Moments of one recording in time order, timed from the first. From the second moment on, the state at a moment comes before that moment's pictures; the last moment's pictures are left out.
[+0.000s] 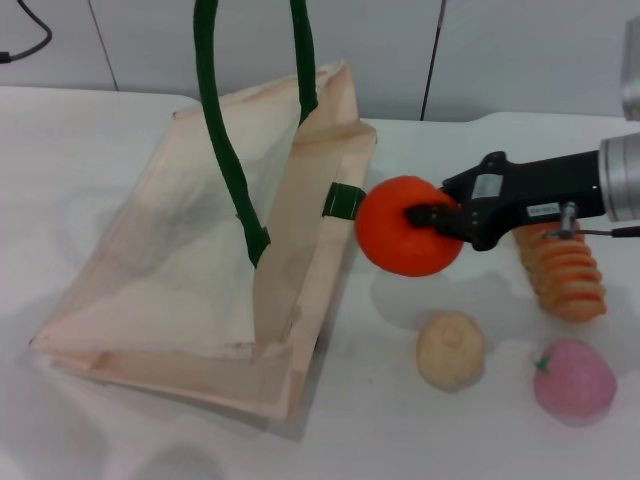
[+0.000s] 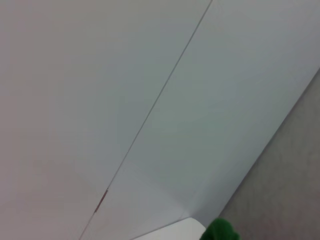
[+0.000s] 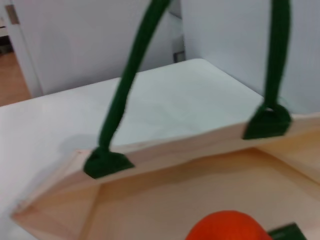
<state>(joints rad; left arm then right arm) -1.09 -1.96 2.86 -1.02 -0.46 1.96 -1.98 0.75 2.03 -1.04 -0.76 1.14 1.42 -1.50</state>
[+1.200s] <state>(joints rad) -1.14 -1.95 2.86 -0.98 -0.47 1.96 -1.99 0.92 2.03 -1.41 -0.64 1.40 1.18 -1.50</state>
